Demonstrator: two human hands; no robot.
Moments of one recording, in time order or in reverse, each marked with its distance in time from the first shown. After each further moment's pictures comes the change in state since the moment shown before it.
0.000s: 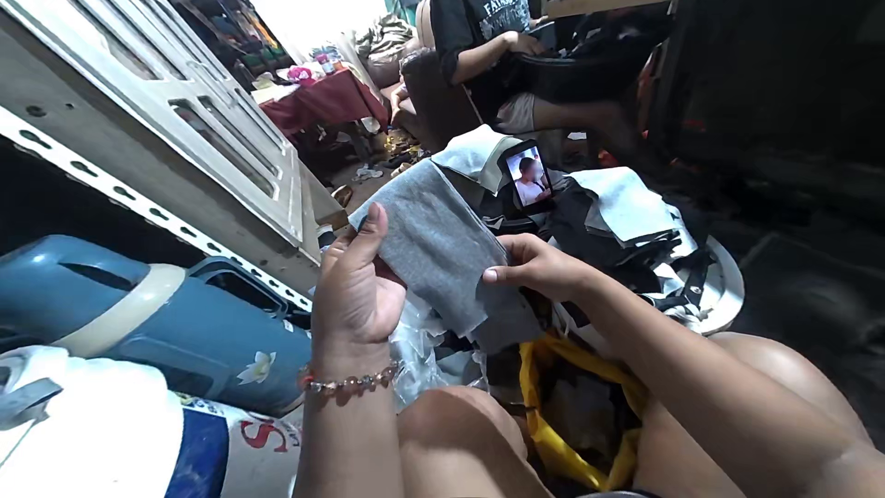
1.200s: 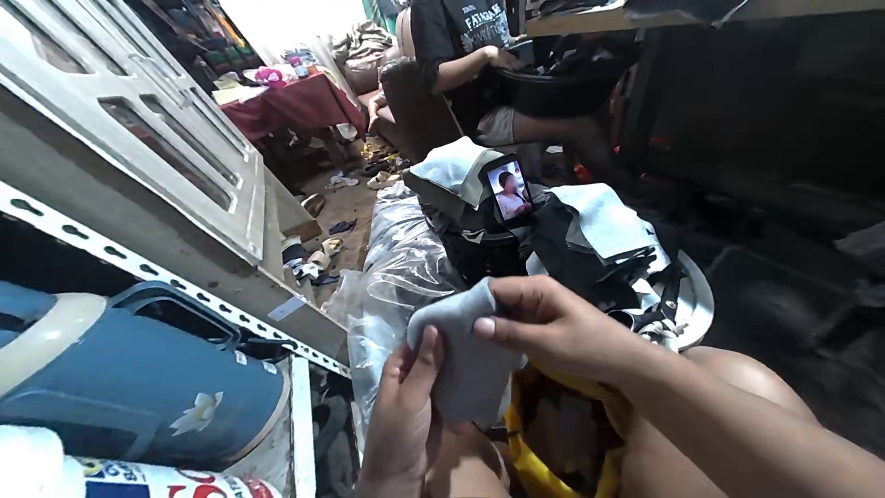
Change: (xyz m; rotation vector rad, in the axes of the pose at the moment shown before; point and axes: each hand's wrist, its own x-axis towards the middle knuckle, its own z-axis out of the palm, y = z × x) left_hand -0.068 -0.063 -0.026 0.055 -0.146 -0.176; right_hand -0.039 -0.052 0.037 -0.222 0.049 -0.068
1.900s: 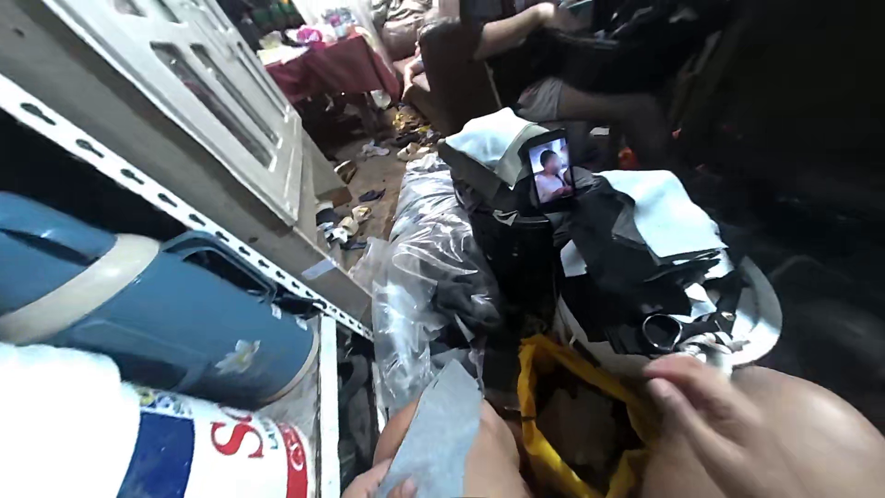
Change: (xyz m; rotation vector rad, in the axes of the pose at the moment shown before) left_hand -0.074 -0.031 -0.171 0.750 -0.257 -0.450; right_hand -0.156 0.095 -0.014 -0.613 0.554 0.134
